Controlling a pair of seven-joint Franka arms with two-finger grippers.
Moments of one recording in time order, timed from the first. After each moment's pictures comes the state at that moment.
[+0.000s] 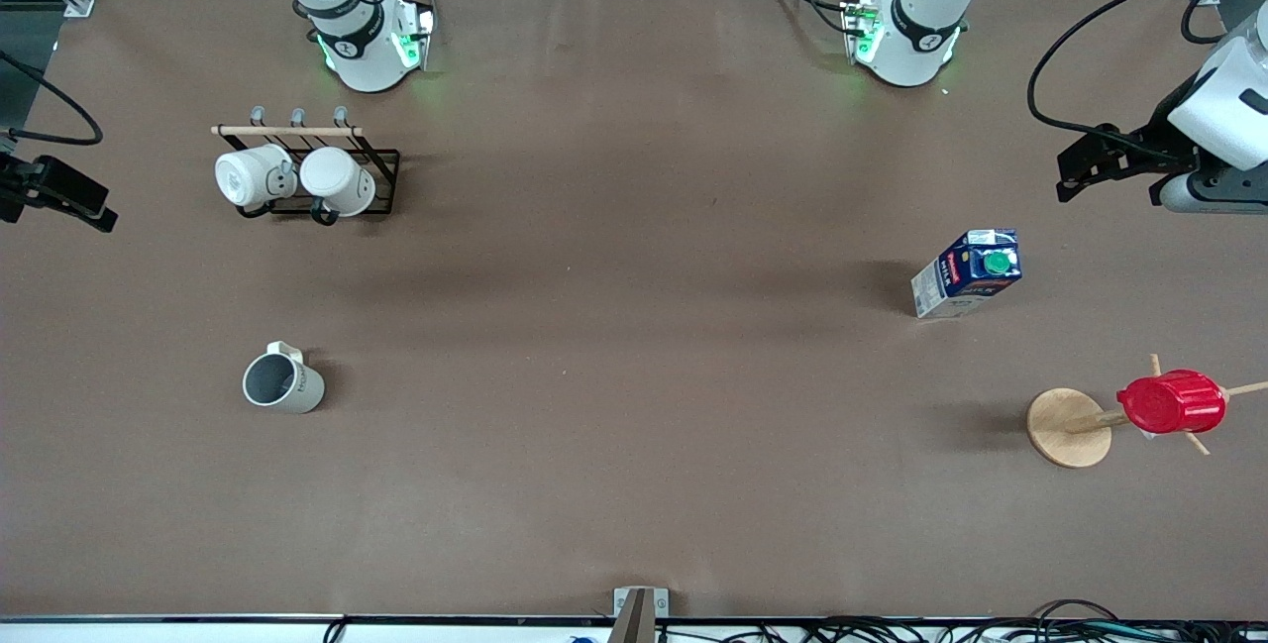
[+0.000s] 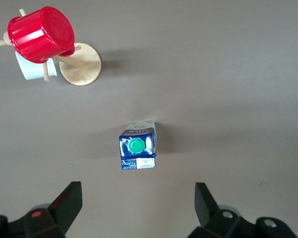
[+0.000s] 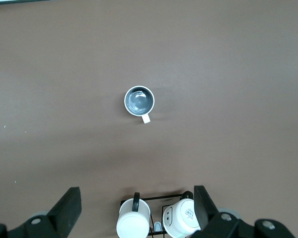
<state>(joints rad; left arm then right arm) -0.05 -0.02 -0.05 -1.59 0.01 1.59 -0.03 0.01 0.08 -0.05 -1.41 -0.04 1.53 0.07</state>
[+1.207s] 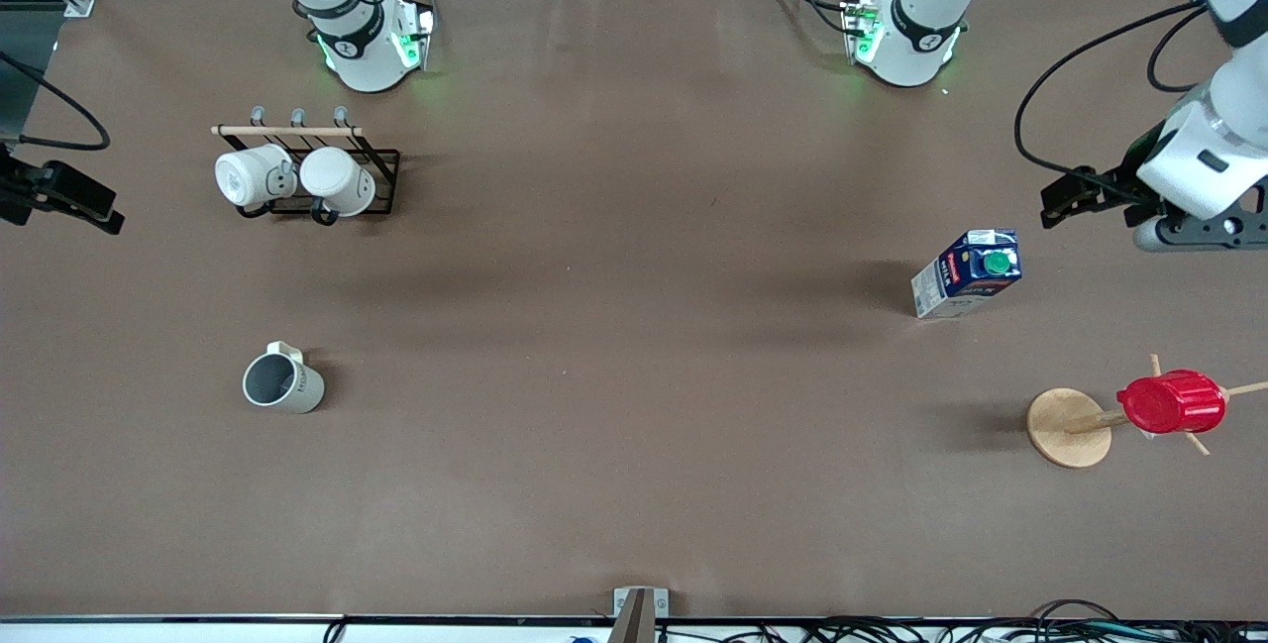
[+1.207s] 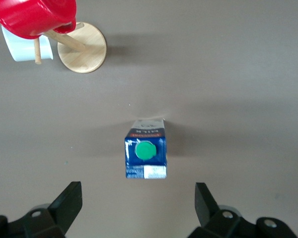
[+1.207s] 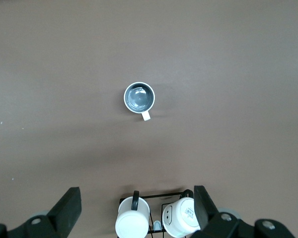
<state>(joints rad) 0.00 -0.03 -0.05 -1.82 0.01 1.78 -0.05 0.01 0.10 -0.04 -1.44 -0.04 1.55 0.06</state>
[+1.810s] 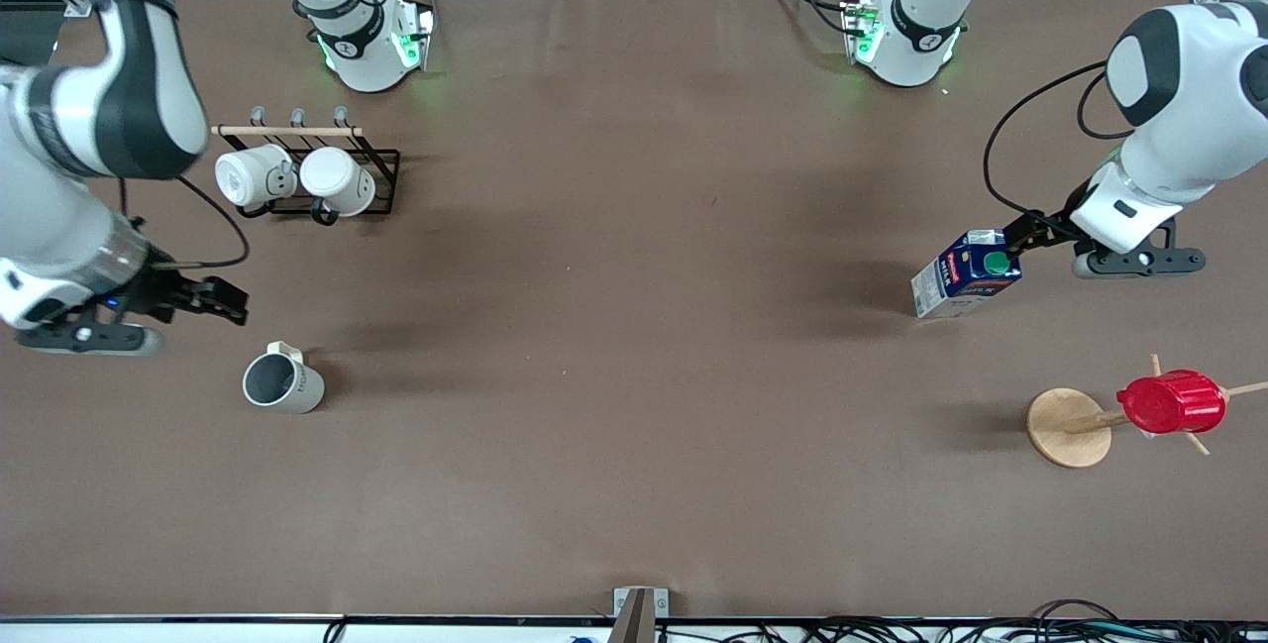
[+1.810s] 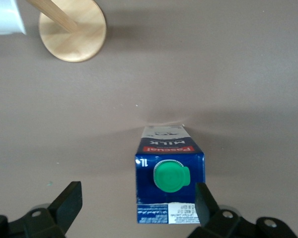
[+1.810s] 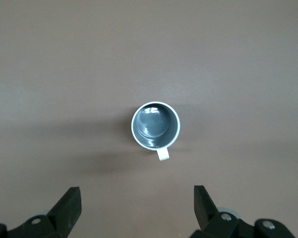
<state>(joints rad) 0.06 -0.05 -0.05 -2.20 -0.01 2.17 0.01 0.03 0.18 -0.04 -1.87 -0.04 2.12 0.02</state>
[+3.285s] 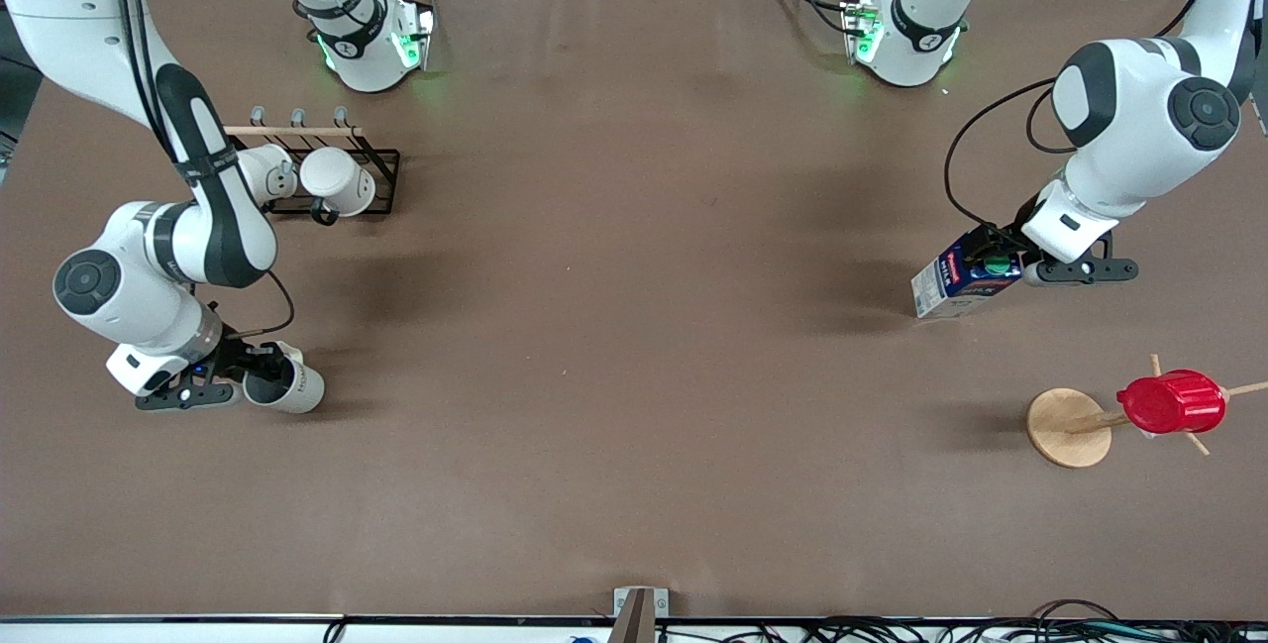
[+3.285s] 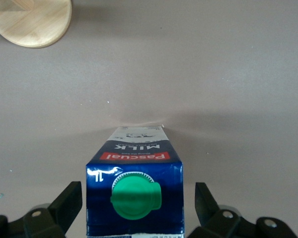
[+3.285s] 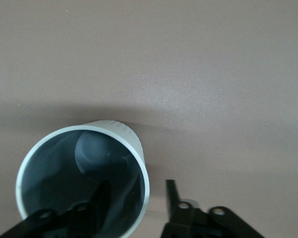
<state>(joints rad) 0.05 -0.01 -0.08 -2.31 -0.08 2.34 0.01 -0.06 0.52 -0.04 -1.90 -0.03 2.50 -0.19</state>
